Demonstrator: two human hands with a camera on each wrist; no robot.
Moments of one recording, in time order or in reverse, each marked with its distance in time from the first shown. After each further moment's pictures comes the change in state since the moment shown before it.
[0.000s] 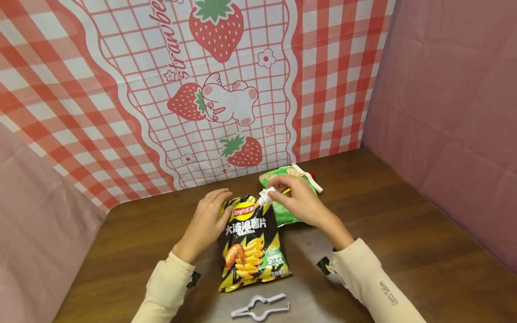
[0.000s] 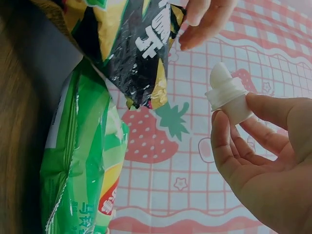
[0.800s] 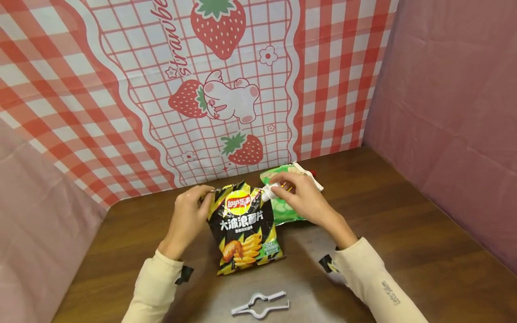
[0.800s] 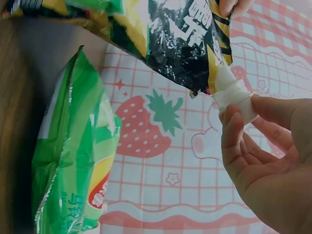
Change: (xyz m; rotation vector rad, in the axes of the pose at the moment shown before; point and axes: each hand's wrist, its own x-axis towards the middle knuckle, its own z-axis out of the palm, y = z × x) left_hand 0.007 -0.004 -0.036 -0.096 0.208 -0.087; right_hand -0.002 -0.004 -0.007 -0.095 0.070 -0.059
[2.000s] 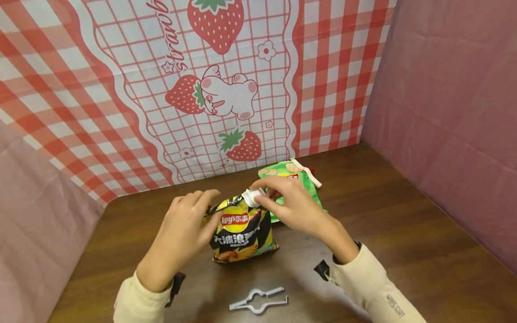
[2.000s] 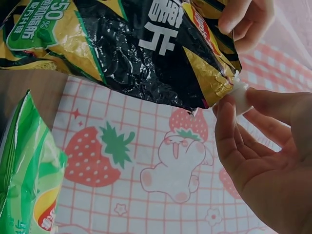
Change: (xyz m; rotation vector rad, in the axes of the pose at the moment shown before) left_hand -0.010 0.067 -0.044 0.291 -0.207 0.175; right_hand -0.012 -0.054 -0.002 0.023 -0.086 -0.194
